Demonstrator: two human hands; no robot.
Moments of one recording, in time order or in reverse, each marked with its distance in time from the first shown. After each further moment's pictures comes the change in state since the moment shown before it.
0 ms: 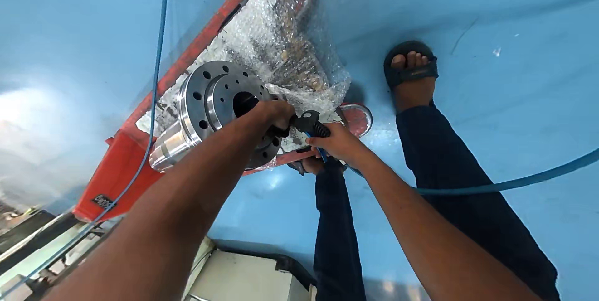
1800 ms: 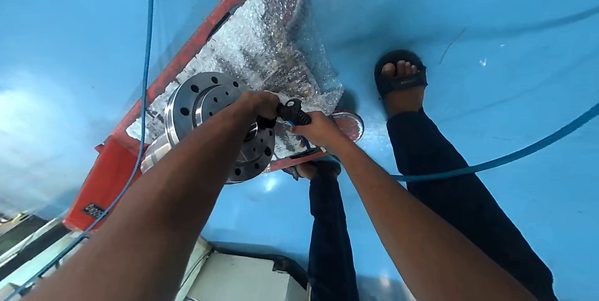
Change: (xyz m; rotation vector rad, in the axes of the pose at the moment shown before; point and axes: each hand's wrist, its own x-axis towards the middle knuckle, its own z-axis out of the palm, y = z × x) left_hand 0.006 -0.029 -0.038 -0.048 0.014 -0.124; right_hand 0.046 -0.037 -0.010 0.000 0.030 0.061
